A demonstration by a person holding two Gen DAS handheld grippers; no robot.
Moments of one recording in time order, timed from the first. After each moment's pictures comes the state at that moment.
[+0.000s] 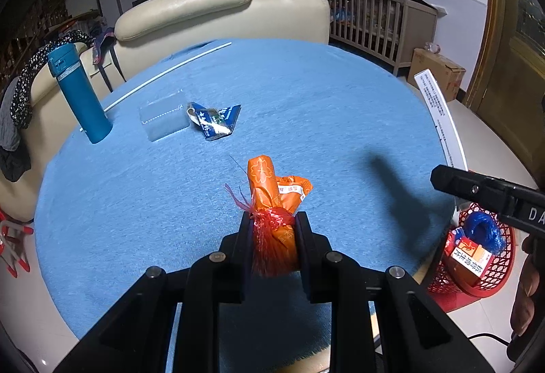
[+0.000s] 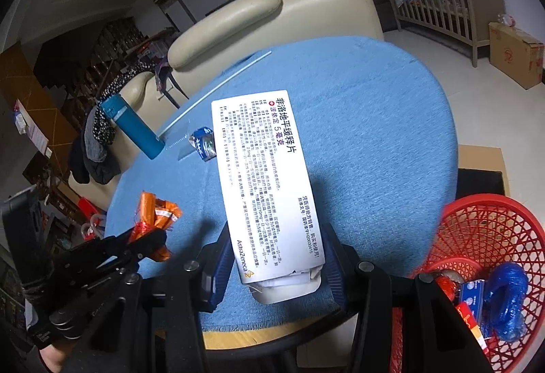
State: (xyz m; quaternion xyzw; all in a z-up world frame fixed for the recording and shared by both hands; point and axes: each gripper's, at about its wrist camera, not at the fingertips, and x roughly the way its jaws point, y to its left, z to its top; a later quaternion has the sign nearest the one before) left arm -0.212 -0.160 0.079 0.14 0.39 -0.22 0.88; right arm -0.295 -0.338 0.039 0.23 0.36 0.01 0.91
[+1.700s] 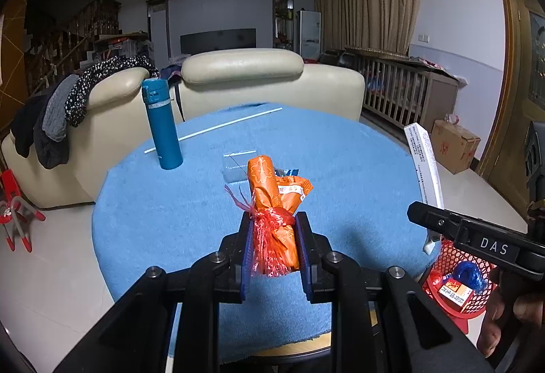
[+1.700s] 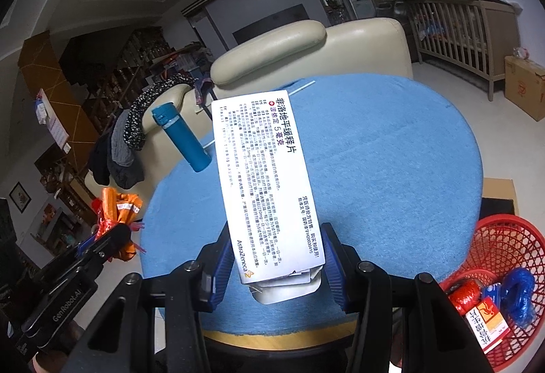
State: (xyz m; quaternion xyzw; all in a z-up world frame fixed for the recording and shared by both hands) left arm -0.271 -0.059 0.159 0.05 0.28 -0.18 0.94; right arm -0.323 -0.253 0.094 0.20 0.30 0.04 0.93
